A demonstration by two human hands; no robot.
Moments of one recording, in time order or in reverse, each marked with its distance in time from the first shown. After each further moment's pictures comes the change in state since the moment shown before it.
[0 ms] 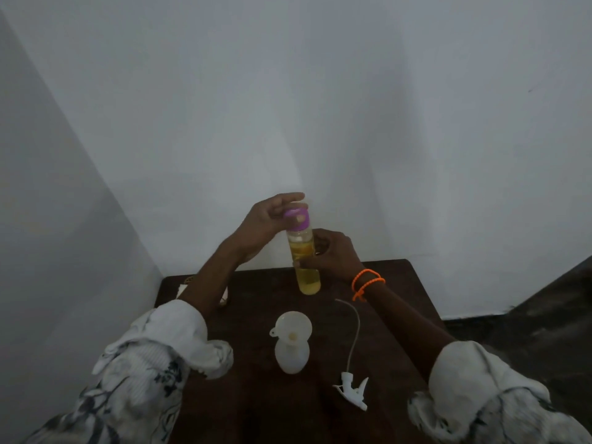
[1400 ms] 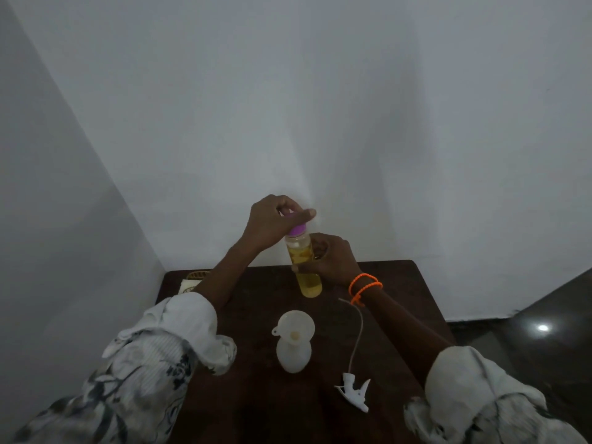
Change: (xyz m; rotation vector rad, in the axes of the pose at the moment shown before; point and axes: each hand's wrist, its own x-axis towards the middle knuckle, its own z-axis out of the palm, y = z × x) left_hand 0.010 -0.005 0.011 0.510 0.356 0.013; right_hand 0.000 0.004 0.017 -0.043 -0.029 0.008
